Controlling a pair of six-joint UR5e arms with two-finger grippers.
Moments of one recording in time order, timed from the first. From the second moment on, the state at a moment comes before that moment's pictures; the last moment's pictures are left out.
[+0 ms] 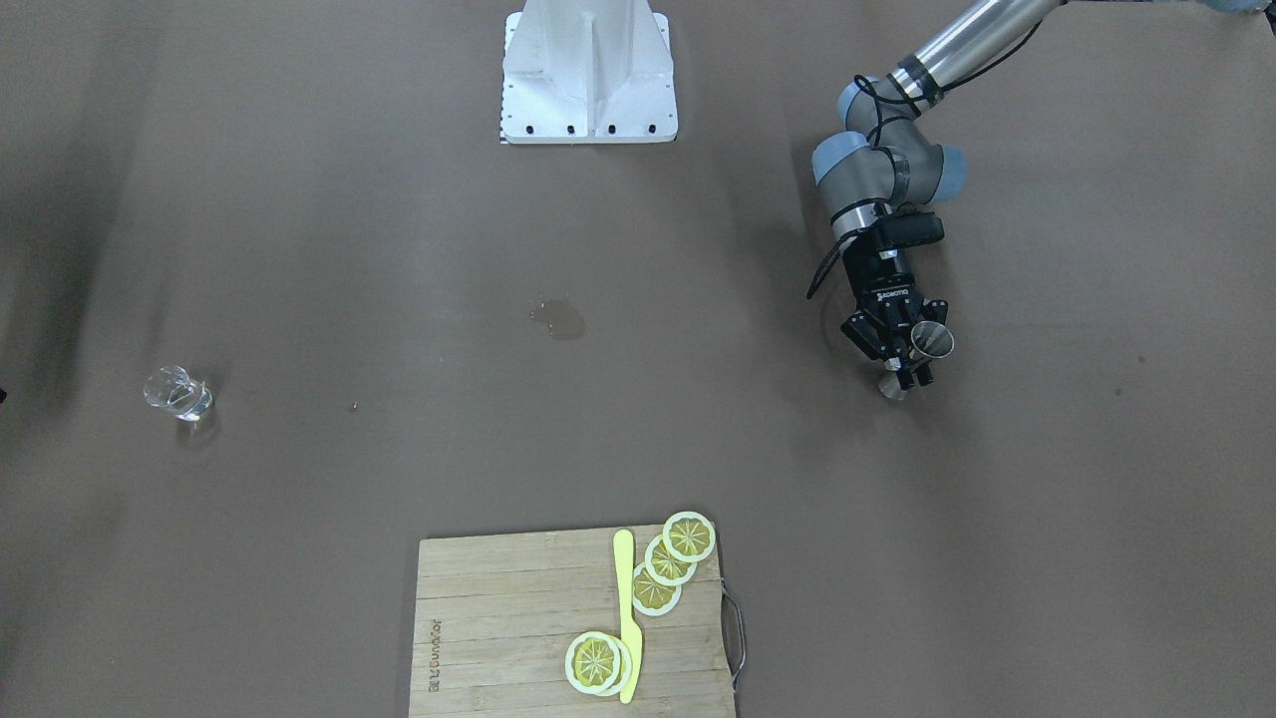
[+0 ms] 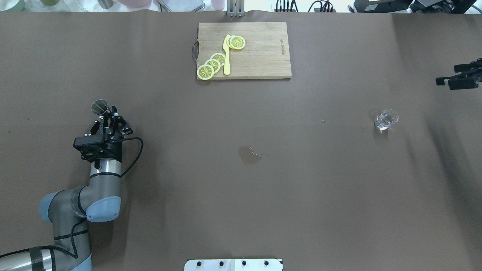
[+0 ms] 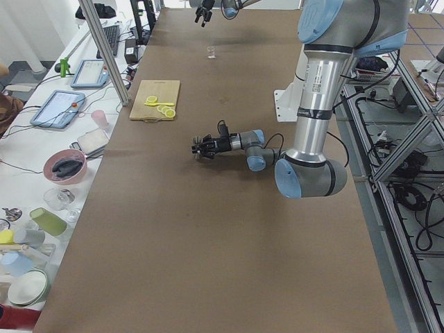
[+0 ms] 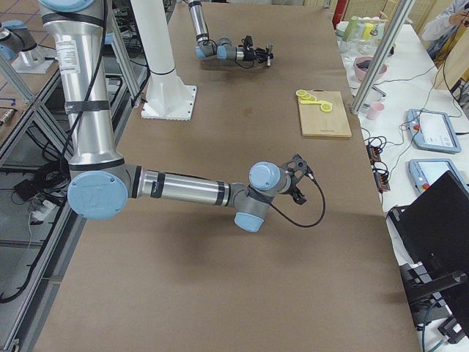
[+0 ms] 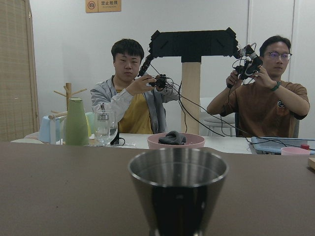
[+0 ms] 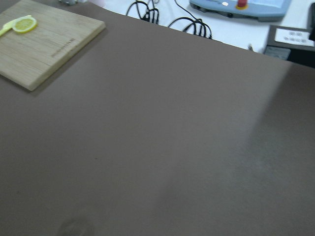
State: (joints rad) left arm -0.30 -1.81 -1.37 -2.42 -0.32 -1.46; right arm 1.32 -1.47 1.30 -0.32 2.34 0.46
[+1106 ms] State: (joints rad) left arm -0.30 -1.83 -1.37 -2.42 -0.32 -1.42; right arm 1.47 -1.37 1.34 -1.45 2.37 0.11
